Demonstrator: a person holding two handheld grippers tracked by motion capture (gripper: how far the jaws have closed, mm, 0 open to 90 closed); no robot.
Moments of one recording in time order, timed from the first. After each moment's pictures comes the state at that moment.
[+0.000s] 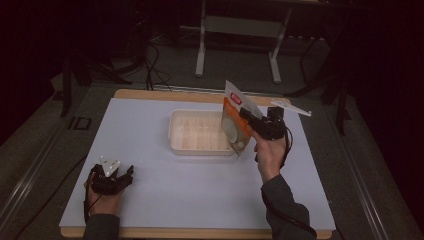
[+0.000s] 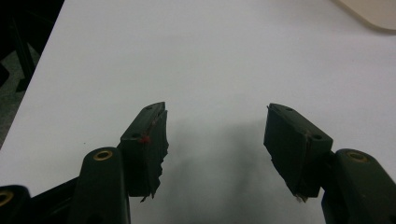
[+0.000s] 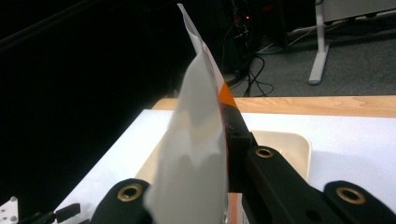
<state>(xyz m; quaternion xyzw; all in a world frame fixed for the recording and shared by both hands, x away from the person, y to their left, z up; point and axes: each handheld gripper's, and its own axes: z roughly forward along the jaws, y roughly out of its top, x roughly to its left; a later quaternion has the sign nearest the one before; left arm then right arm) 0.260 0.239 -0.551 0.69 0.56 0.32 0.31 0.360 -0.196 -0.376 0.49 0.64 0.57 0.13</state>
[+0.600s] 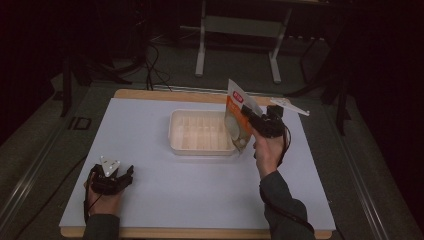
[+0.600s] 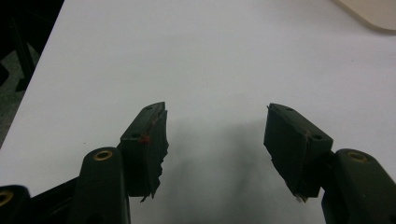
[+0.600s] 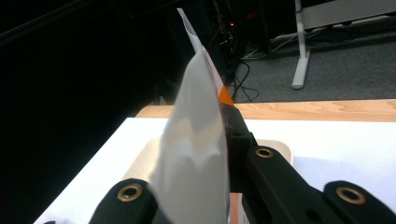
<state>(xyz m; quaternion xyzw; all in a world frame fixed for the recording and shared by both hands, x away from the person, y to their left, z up) 0.260 0.239 -0.551 0.69 0.56 0.32 0.31 0.371 -0.195 -0.383 0.51 0.62 0.57 0.16</state>
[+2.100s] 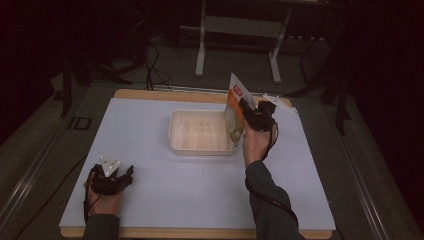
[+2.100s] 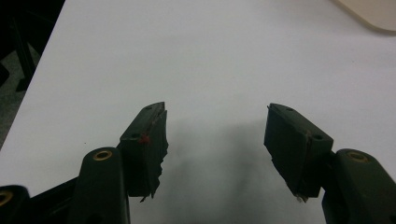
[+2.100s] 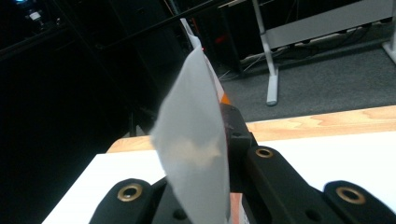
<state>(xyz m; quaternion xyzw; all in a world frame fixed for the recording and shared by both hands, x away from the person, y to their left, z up) 0.260 0.240 -0.551 0.69 0.56 0.32 0.31 0.399 -0.176 -0.401 0.55 0.56 0.58 0.21</state>
